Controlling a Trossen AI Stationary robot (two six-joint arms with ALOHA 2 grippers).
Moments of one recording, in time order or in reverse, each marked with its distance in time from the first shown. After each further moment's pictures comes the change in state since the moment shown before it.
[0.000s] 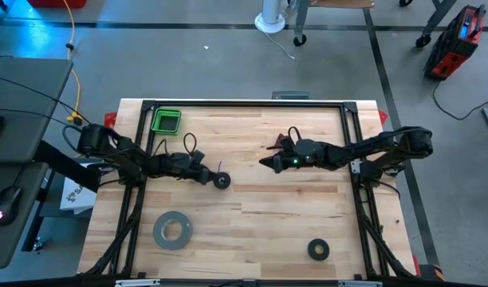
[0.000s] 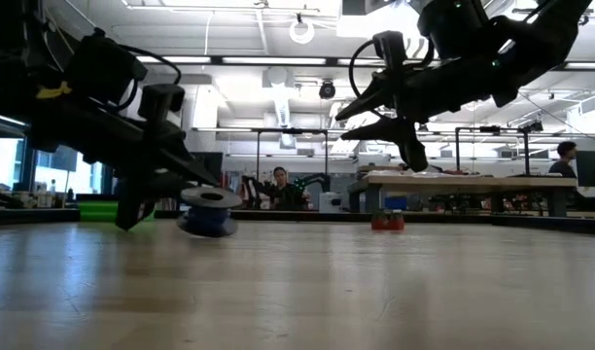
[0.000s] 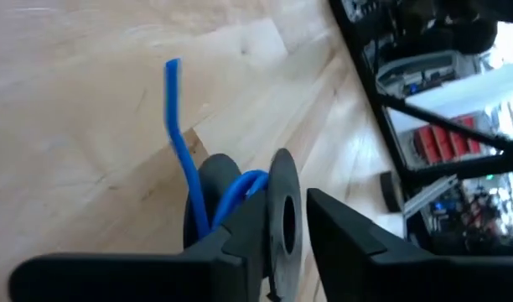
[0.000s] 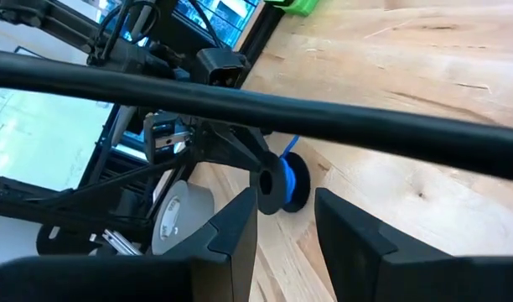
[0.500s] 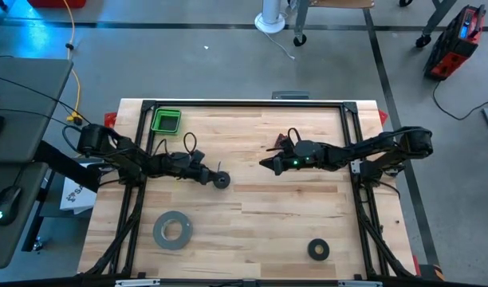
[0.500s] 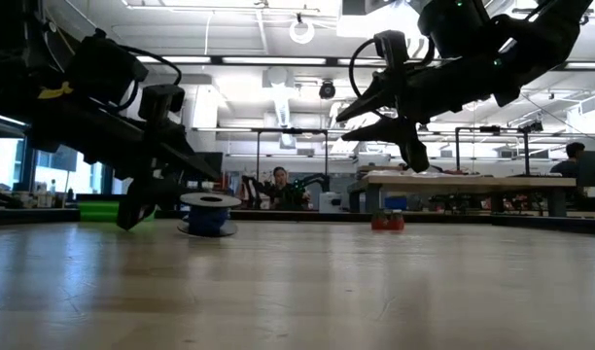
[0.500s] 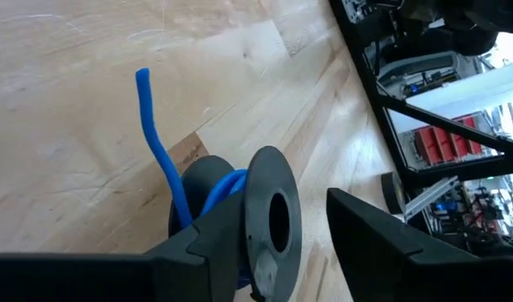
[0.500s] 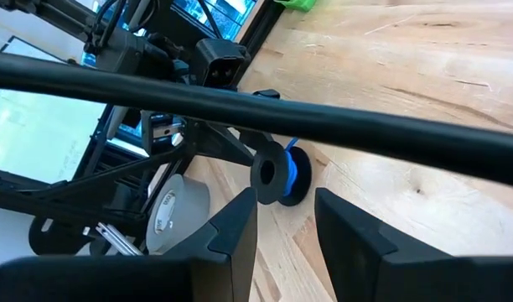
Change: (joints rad) left arm 0.002 -0.001 0.000 -0.002 0.008 0.009; right arm 0.007 0.000 0.000 -0.011 0.008 -0.019
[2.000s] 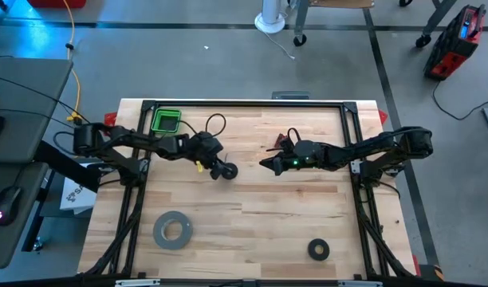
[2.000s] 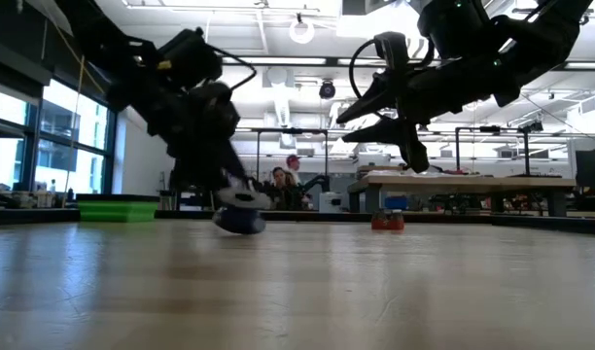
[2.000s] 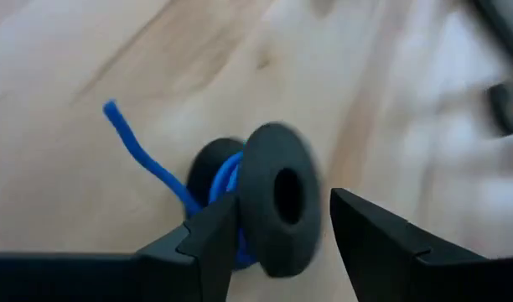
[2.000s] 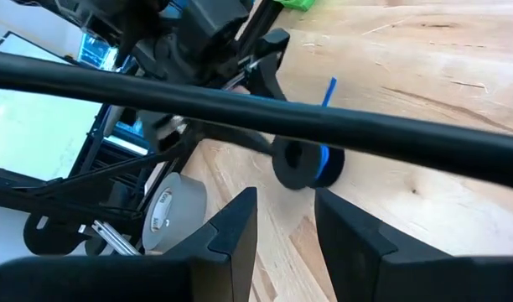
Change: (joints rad) left arm 0.187 -0.068 0.433 -0.853 0.216 0.520; right arm -0.001 0.000 0.000 -0.007 -0.003 -0.015
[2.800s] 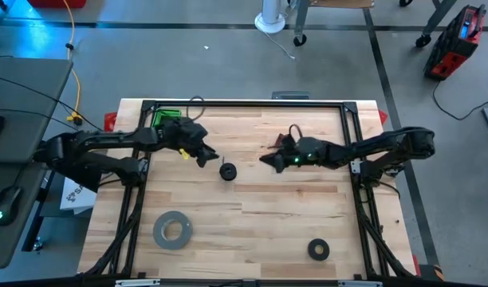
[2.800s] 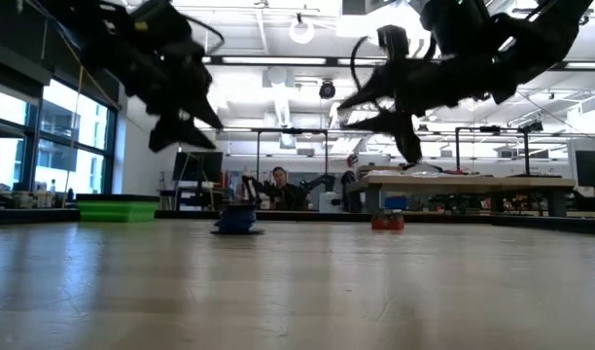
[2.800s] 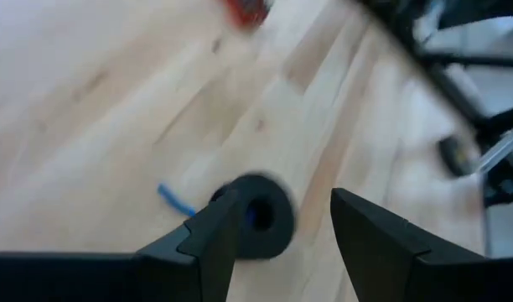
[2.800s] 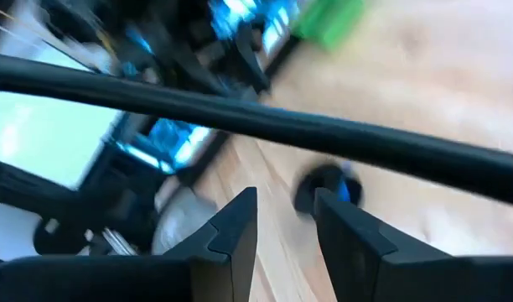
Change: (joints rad) left arm 0.116 -0.346 -0.001 -0.260 0.005 0.043; right arm -0.030 -0.029 0.000 0.038 -0.015 -0.063
